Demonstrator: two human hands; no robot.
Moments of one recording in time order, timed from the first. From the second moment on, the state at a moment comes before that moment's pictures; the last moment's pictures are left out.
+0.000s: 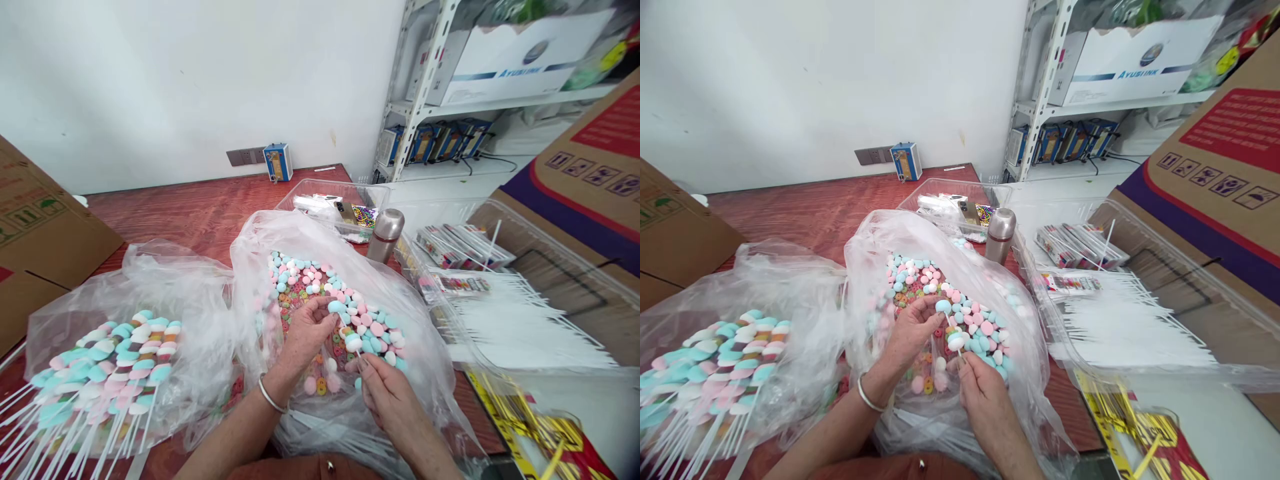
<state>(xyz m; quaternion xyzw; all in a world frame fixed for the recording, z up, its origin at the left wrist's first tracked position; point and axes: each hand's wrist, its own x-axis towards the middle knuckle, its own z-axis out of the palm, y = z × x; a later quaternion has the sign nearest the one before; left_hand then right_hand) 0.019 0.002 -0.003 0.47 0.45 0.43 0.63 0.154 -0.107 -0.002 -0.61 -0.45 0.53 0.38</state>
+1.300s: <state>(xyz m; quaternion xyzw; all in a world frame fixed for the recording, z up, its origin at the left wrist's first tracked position) -0.018 0.045 -0.041 0.78 0.57 0.23 0.12 0.153 -0.084 -0.046 -0.62 -0.37 0.53 0.46</state>
